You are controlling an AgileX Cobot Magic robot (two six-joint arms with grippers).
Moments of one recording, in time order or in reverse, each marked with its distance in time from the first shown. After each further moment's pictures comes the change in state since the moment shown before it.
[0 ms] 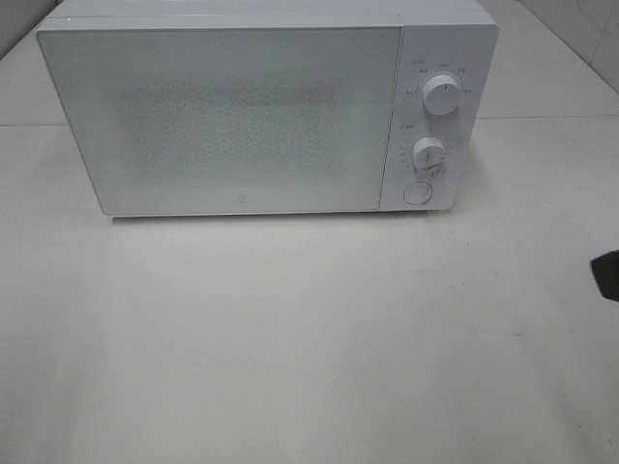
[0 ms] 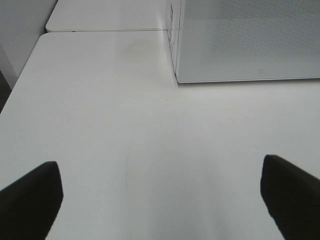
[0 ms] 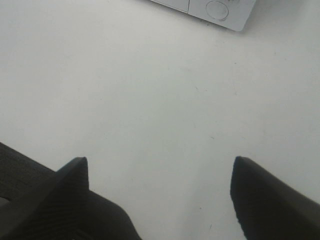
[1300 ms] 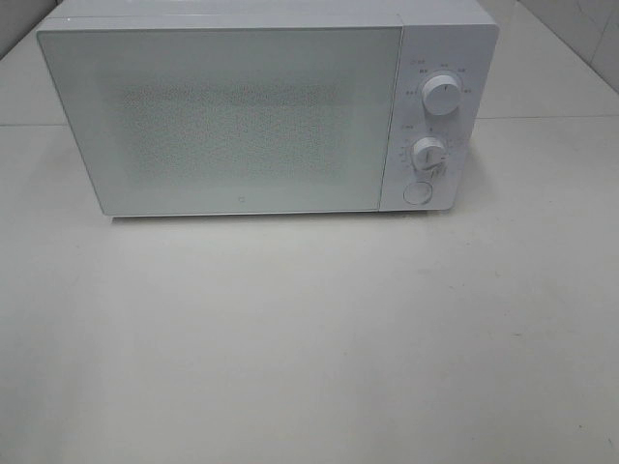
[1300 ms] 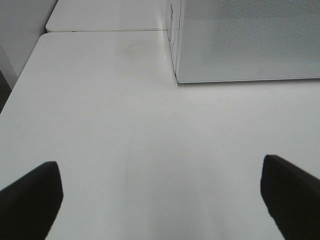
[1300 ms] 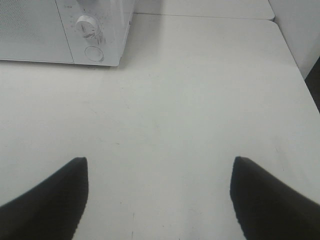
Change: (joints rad) left arm 0.000 0.000 0.000 0.000 0.000 0.000; right arm -0.365 -0.684 0.144 -0.067 0.196 -0.044
